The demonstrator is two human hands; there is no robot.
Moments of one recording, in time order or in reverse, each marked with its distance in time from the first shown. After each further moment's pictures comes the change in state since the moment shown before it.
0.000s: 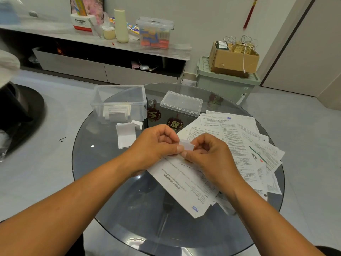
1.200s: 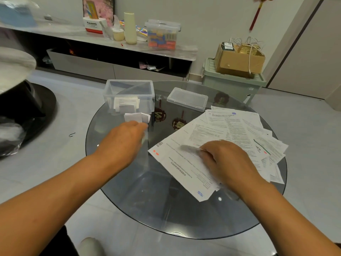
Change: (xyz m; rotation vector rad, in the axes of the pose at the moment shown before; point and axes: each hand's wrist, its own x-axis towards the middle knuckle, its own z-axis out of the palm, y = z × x) left_hand -0.036 -0.026 -0.062 1.384 0.315 0.315; right_hand -0.022 0.016 -0.021 -0.965 -0.069 -0.412
